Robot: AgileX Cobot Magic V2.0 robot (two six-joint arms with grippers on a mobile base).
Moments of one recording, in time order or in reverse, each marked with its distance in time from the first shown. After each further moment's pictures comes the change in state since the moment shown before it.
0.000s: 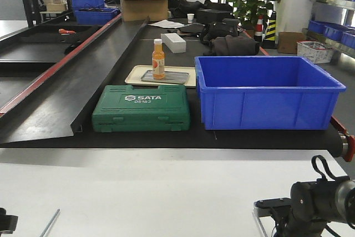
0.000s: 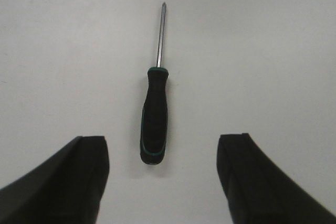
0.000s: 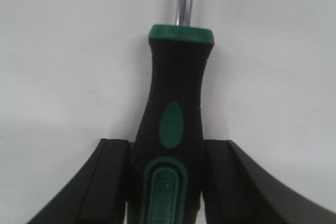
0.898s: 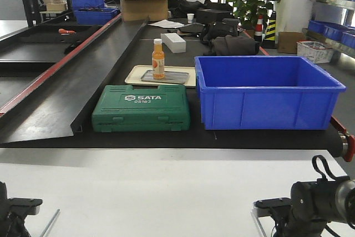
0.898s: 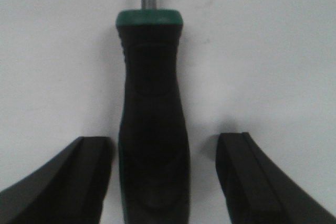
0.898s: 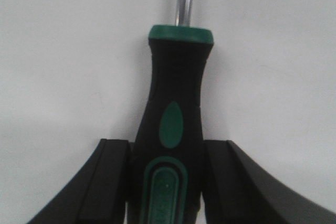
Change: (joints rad) left arm 0.000 0.674 -0.277 0.003 0.112 0.078; right arm 0.000 0.000 0.000 0.007 -0.002 -0.018
